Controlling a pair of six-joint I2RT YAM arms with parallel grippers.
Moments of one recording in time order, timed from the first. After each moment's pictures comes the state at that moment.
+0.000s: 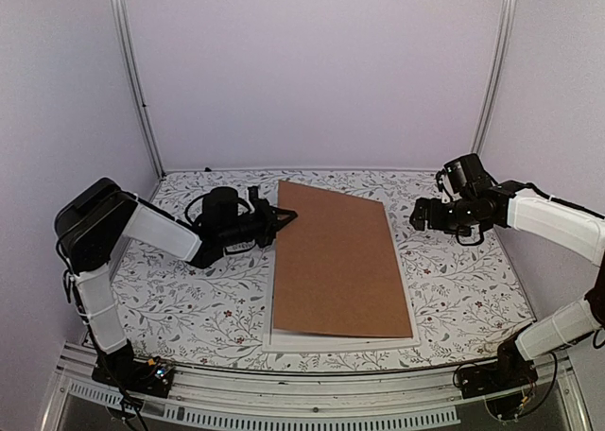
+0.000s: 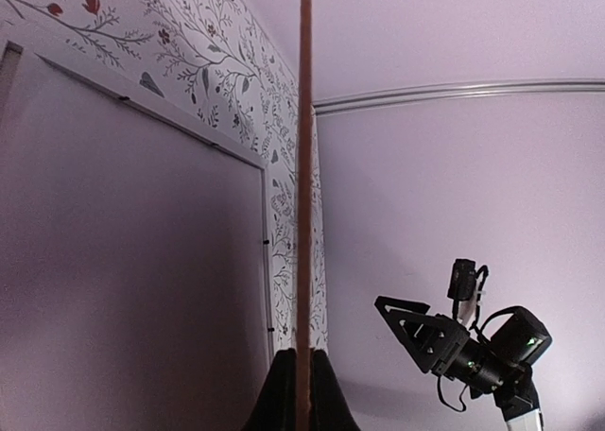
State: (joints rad) left arm -0.64 1.89 0.86 0.82 0.29 -1.31; right arm 0.41 1.36 0.99 -0.50 0.09 0.44
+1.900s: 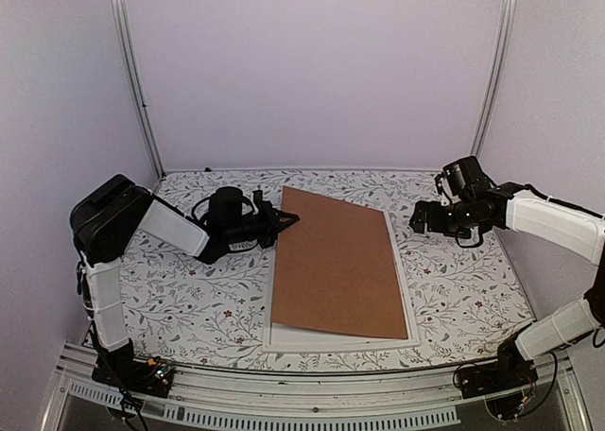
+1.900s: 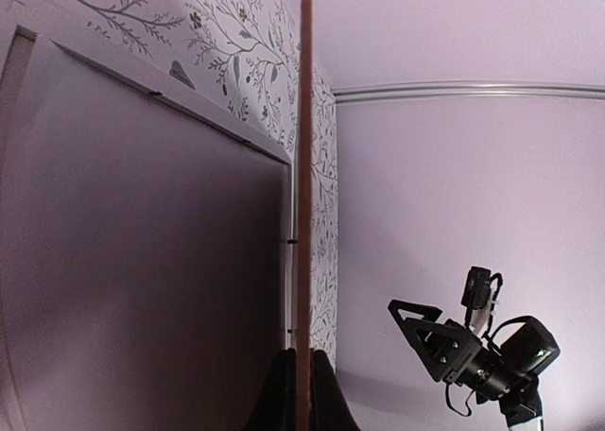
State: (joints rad) left arm -0.59 2.01 0.94 0.81 0.39 -1.32; right arm 0.41 1.36 0.97 -0.50 0.09 0.44
